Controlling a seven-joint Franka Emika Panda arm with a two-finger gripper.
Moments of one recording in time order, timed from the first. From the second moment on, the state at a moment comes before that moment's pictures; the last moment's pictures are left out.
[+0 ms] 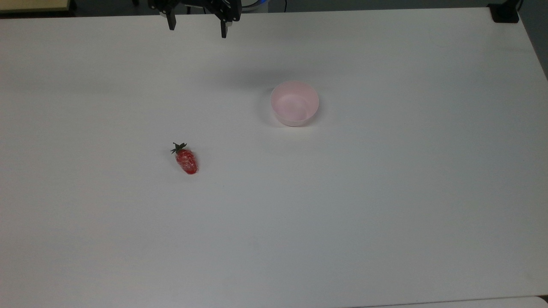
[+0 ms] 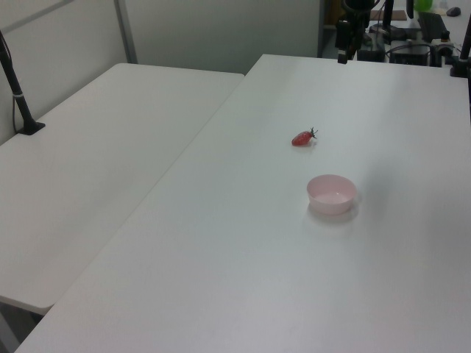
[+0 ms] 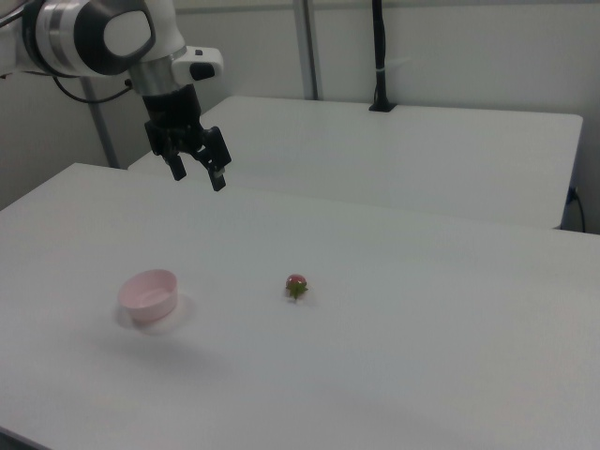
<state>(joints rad) -0.02 -0.02 0.01 -1.69 -0.05 1.74 0.10</state>
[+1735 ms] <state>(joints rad) -0.14 0.20 -0.01 -1.72 -0.08 2.04 -0.05</state>
